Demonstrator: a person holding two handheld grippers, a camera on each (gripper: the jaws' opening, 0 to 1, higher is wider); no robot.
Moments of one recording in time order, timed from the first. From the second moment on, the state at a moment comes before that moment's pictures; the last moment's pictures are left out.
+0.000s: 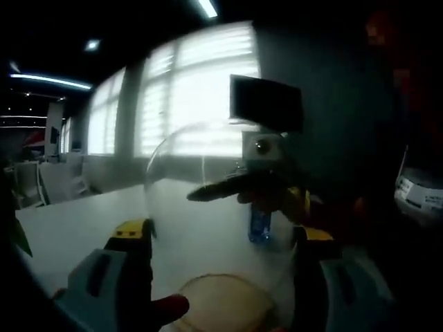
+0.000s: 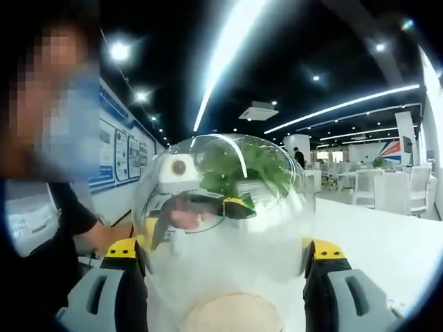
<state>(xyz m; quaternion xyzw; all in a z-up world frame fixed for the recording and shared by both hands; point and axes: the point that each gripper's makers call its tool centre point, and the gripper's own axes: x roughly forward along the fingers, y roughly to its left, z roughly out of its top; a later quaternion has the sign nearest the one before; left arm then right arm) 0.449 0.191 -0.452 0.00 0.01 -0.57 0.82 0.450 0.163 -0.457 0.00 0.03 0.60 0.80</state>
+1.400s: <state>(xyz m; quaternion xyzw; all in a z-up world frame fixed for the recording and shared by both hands) 0.409 0.191 -0.450 0.02 0.00 -0.55 0.83 0.407 0.166 -0.456 -0.02 0.02 0.59 0.81</state>
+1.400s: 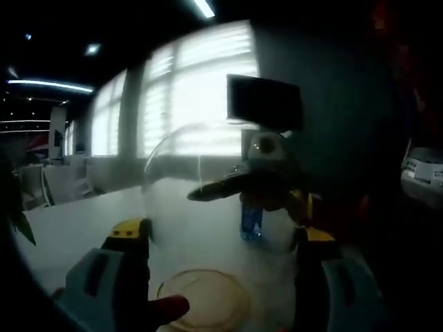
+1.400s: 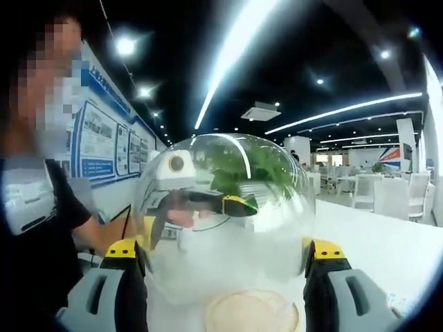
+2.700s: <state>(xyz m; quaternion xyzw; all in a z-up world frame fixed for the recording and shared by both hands) 0.352 0.193 -0.456 0.03 -0.03 -0.54 0.84 0.354 0.164 -0.458 -0.03 -0.02 0.61 0.79</state>
